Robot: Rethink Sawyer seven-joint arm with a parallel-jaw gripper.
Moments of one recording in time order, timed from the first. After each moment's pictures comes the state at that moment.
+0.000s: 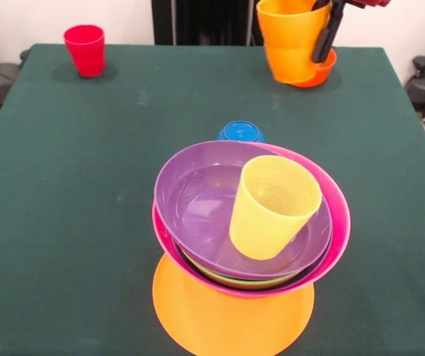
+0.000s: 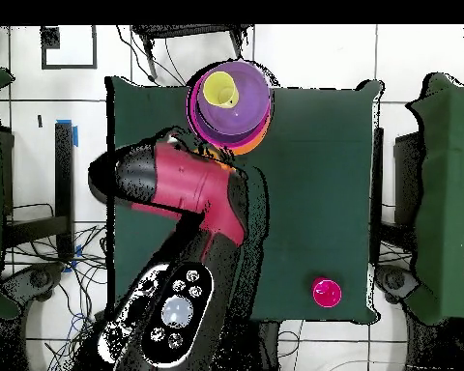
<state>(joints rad) 0.25 -0.55 -0.52 1.37 0.33 0.59 2.29</state>
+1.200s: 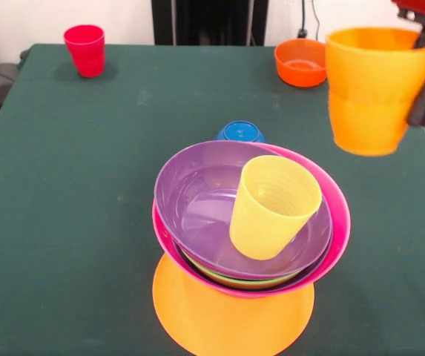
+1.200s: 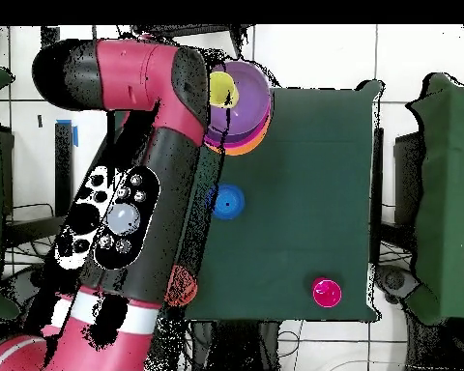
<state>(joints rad) 0.23 -0.23 -0.73 0.75 0.46 0.79 2.33</state>
